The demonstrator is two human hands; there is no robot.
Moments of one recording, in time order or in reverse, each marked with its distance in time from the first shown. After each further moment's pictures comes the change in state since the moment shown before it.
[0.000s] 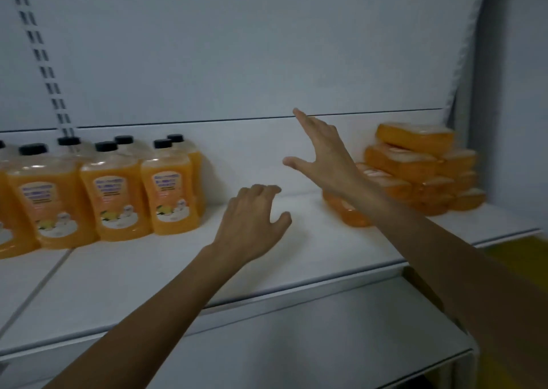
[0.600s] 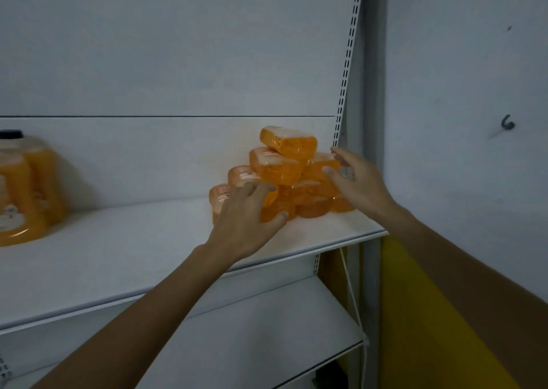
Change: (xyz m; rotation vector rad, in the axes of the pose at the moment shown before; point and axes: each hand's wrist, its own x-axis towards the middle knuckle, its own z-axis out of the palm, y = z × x) left_hand 0.051 0.191 0.099 -0.218 -0.009 0.129; right_hand -0.108 0.201 -0.174 0.050 0.090 0.291
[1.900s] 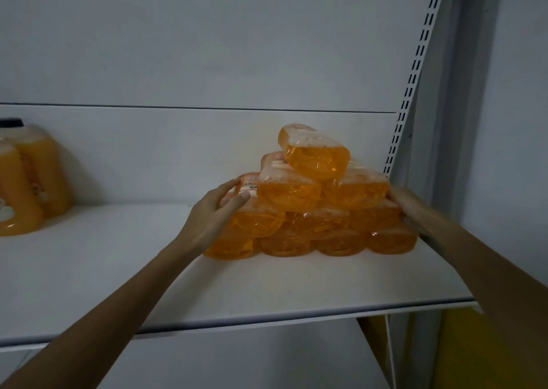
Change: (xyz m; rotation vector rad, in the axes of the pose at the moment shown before) left_hand 0.078 -0.072 0.043 -0.376 0.158 -0.577; right_hand 0.122 0.152 0.036 0.379 -0.480 0.381
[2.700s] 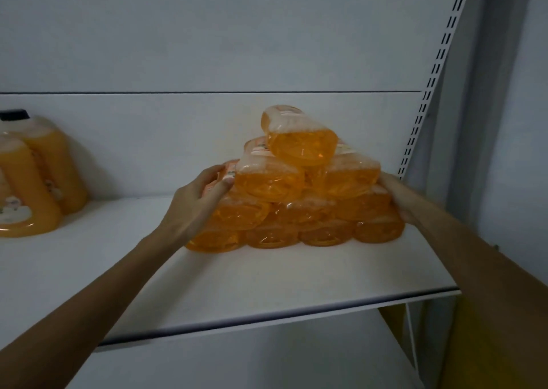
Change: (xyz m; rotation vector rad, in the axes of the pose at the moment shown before) left_hand 0.009 -0.029 -0.061 0.058 -0.002 0.035; right_hand 0.011 -0.020 0.066 0.243 -0.065 0.074
